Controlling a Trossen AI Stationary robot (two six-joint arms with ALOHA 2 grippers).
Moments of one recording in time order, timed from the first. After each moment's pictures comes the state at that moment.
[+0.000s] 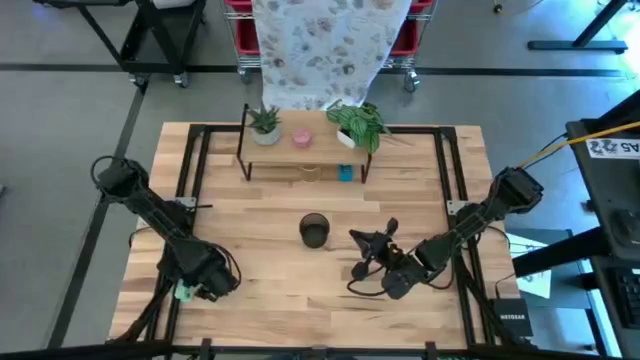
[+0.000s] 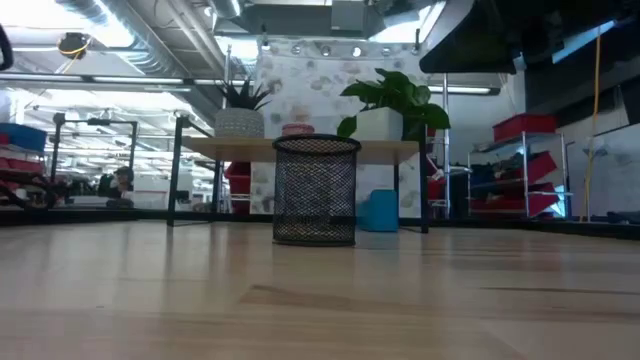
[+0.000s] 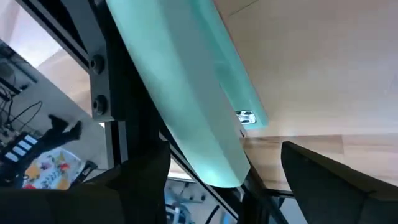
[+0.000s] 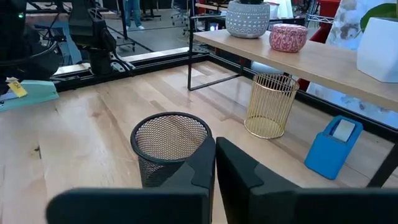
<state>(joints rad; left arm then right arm) -0.78 1.51 0.79 -0.98 0.56 -1.85 0.64 1.61 0.81 0.11 1.19 0.65</state>
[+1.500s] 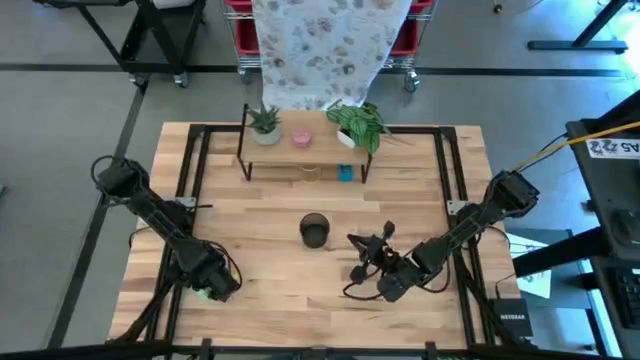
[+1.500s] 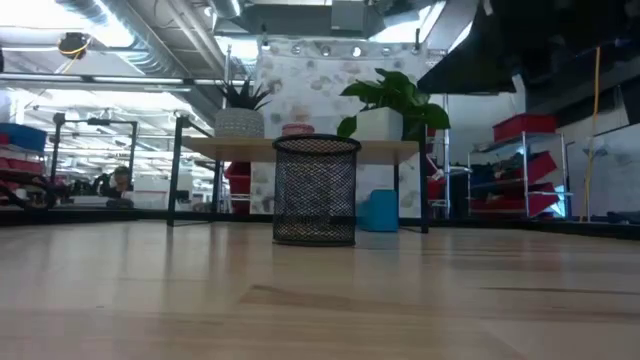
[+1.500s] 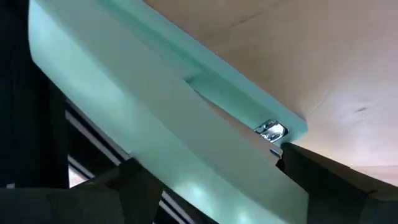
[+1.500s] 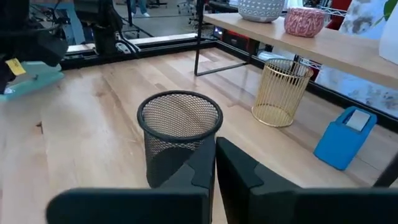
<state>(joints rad) -0.78 1.51 0.73 -0.76 0.39 -1.96 0.64 1.67 0.81 0.13 1.15 0.65</state>
